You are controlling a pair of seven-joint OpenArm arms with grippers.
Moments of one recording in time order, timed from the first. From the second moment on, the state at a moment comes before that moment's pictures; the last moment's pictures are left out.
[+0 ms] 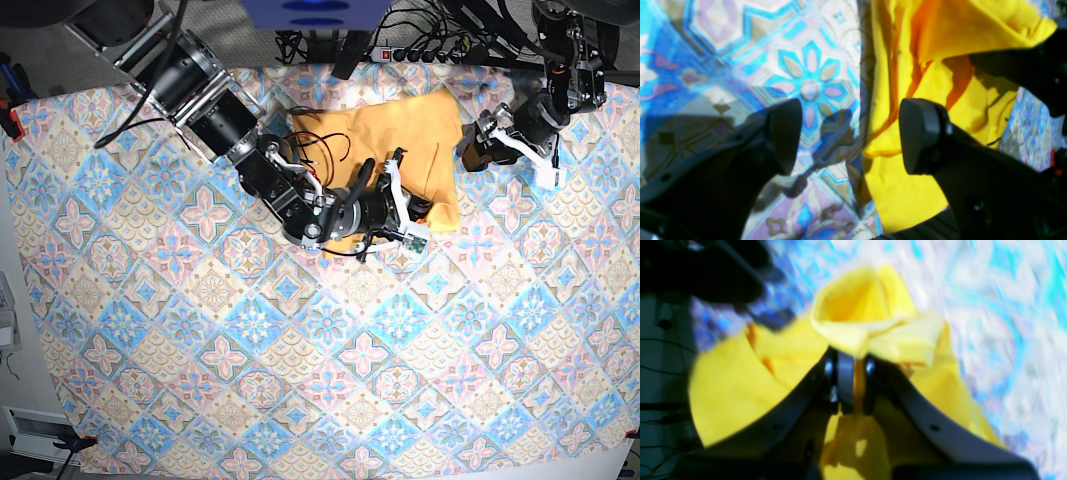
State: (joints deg) left arm 25.4 -20.6 -17.3 89.6 -53.1 -19.6 44.2; right arm 19.5 -2.1 -43.9 61.5 17.7 36.0 -31.1
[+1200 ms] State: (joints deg) left arm 27.3 -13.7 -23.2 90.4 -53.5 -19.0 44.0; right arm 25.0 -5.9 -42.7 46.5 17.9 36.0 -14.9
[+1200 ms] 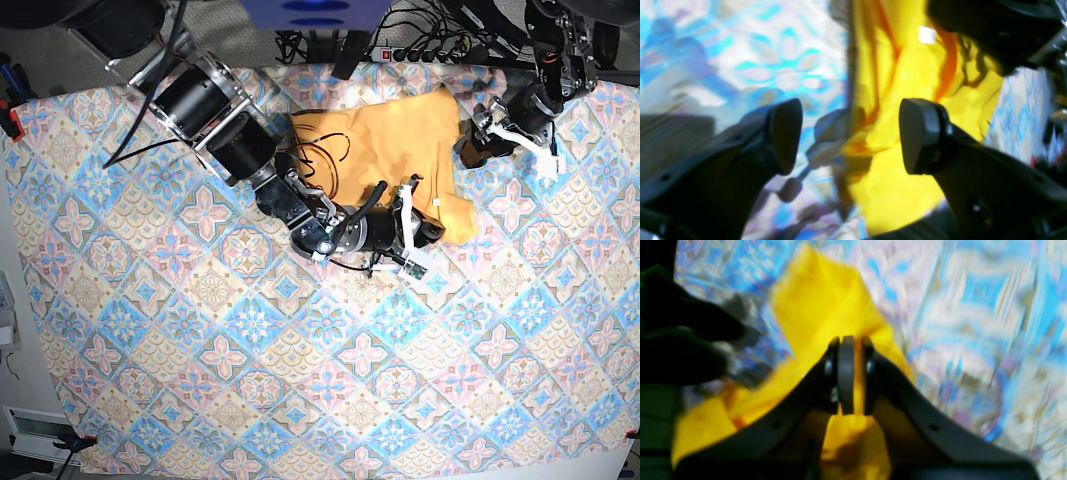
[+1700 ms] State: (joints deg) left arm 31.5 -12.8 -13.3 97.8 -51.2 -23.1 44.5; right arm 21.7 0.9 -28.7 52.2 5.0 35.1 -21.2
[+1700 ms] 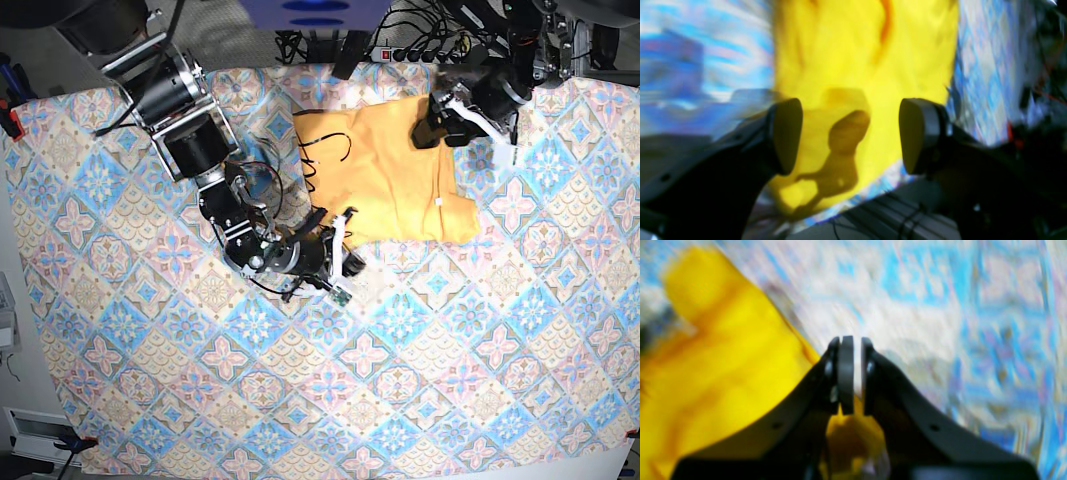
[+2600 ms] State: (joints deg) left arm 28.6 -12.9 -1.9 92.0 -35.4 -22.9 44.1; right arm 21.2 1.1 -28.9 46.0 -0.6 35.6 -18.2
